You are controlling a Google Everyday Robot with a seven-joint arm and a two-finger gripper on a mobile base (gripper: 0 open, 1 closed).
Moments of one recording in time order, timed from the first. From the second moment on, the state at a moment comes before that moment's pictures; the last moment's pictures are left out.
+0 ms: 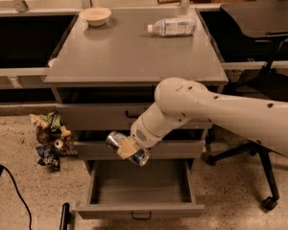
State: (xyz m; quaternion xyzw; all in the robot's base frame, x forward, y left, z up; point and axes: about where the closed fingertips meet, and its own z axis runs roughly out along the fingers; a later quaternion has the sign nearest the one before) arm 0.482 0.048 0.697 -0.42 0.86 0.25 0.14
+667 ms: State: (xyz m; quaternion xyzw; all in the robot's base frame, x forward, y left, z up) arm 0.476 0.048 0.677 -0.44 0.87 0.20 0.14
